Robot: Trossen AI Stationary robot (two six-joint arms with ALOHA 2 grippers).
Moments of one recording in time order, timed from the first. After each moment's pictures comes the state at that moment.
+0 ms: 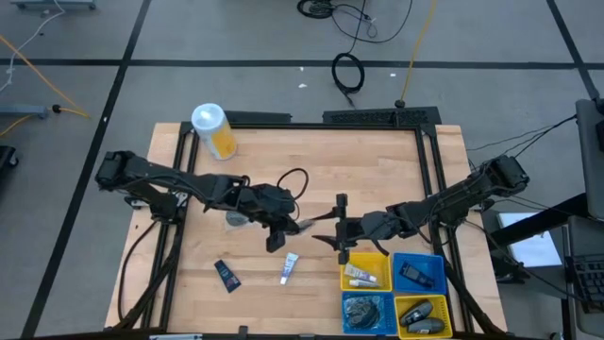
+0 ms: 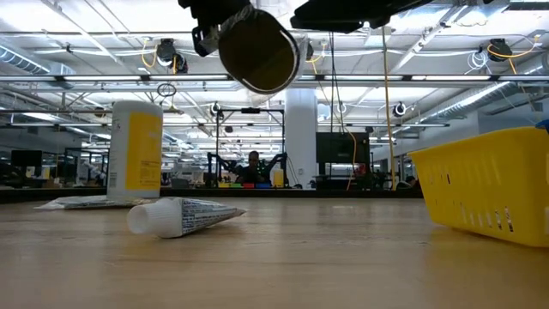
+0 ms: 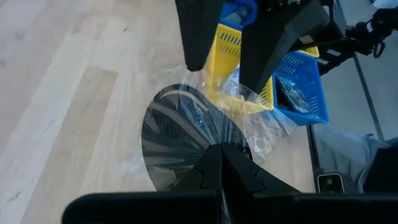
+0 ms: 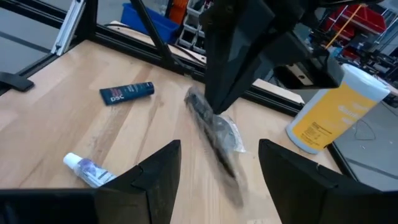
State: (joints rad) left arm -0.16 1.49 1.20 -0.39 0.08 -0.40; right arm 0.34 1.46 0.83 0.35 0.39 -0.26
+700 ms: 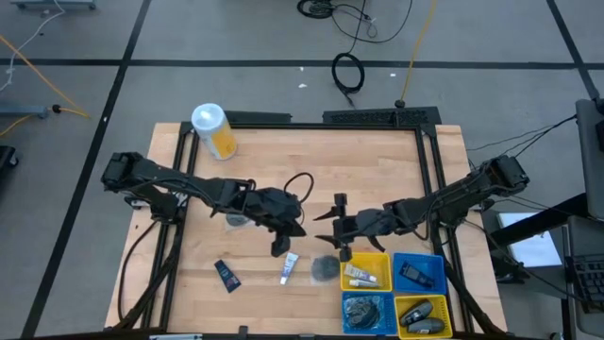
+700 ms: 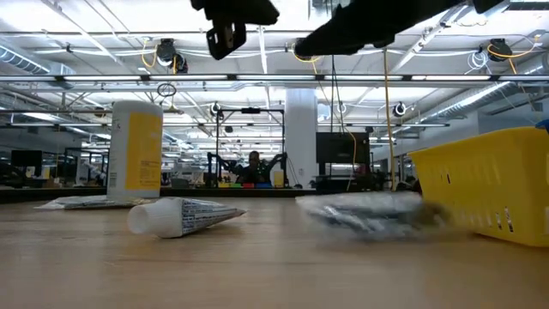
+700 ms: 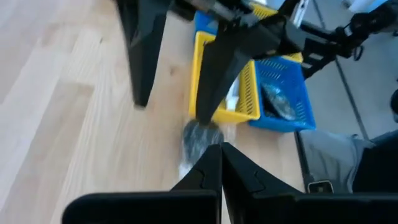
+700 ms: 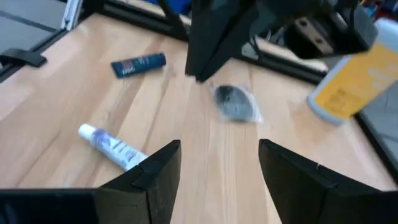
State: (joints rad) left arm -0.17 1.55 1.20 -0.28 0.12 -0.38; right arm 0.31 1.46 0.83 0.23 0.31 -0.17
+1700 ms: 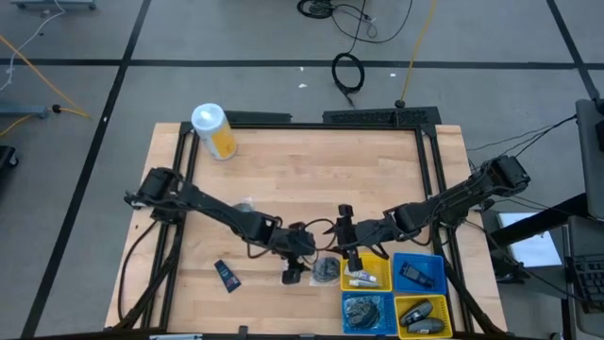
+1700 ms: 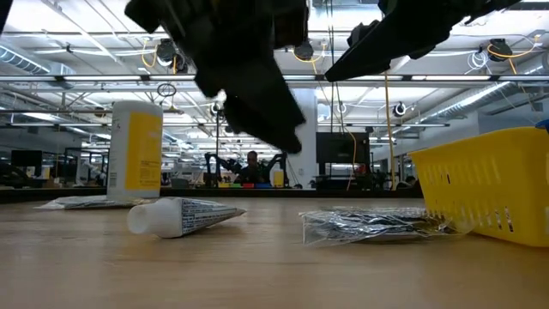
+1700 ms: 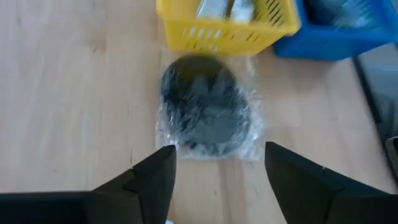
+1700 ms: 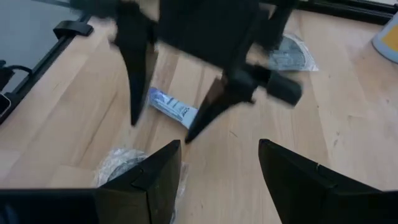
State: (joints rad) left arm -0.29 1.89 1.20 -0.12 0.08 -0.29; right arm 0.37 1.45 0.83 0.03 0.23 0.04
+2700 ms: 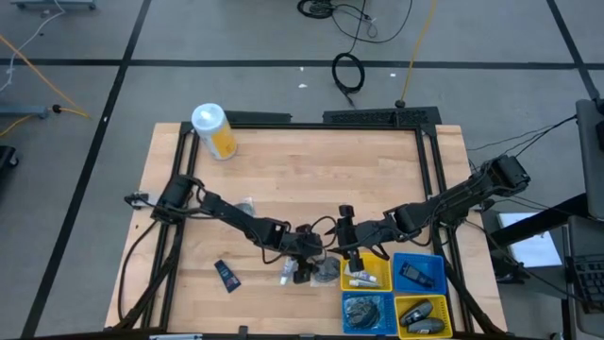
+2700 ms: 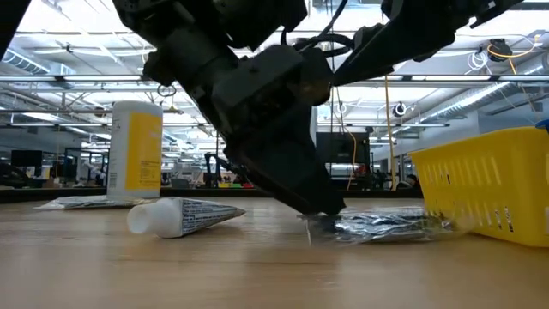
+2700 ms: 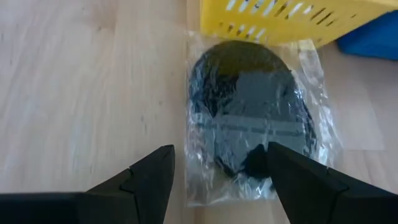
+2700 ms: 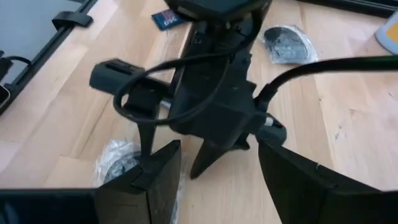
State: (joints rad) left arm -0.27 2.08 1.21 0.07 0.04 -0.32; right arm 0.37 1.45 0.83 0.01 0.23 0.05
